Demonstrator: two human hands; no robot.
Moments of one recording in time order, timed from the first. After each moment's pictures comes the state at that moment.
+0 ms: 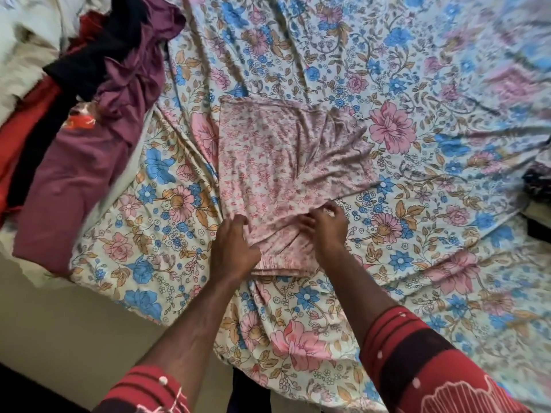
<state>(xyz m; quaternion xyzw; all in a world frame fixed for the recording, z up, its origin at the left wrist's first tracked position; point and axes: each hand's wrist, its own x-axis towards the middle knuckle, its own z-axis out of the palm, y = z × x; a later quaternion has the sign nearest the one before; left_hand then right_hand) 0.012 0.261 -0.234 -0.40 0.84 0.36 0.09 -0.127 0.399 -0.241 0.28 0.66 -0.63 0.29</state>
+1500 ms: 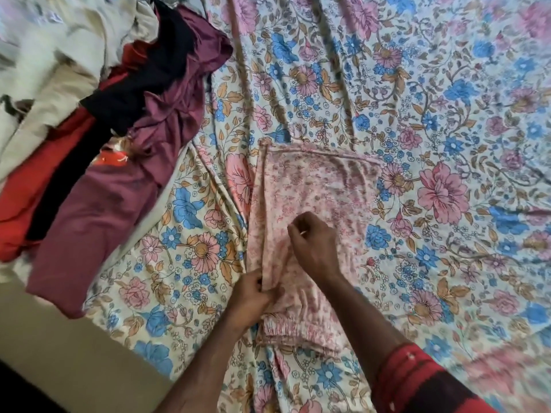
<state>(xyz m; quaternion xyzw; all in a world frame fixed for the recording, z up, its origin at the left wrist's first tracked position) -0.016 0.207 -0.244 -0.46 0.57 0.66 0.14 -0.175 0.268 -0.233 -0.15 0.87 -0.39 0.27</state>
